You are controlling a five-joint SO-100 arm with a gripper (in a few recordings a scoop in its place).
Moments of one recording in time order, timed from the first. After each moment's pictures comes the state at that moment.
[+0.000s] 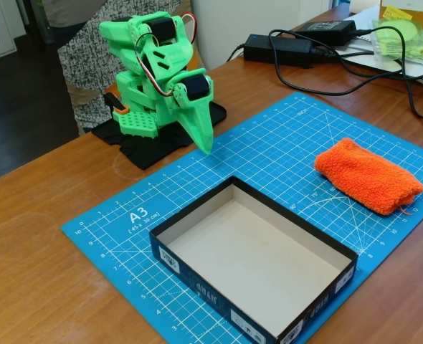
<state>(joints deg) 12.7 192.7 177.2 59.6 -3.3</state>
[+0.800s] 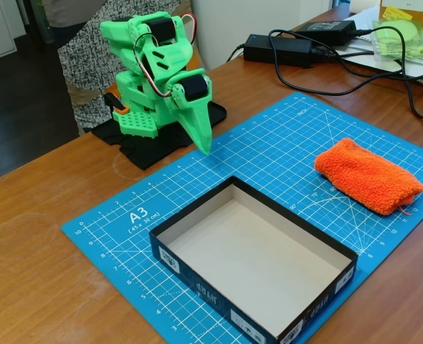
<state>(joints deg) 14.3 192.7 177.2 59.4 -0.4</state>
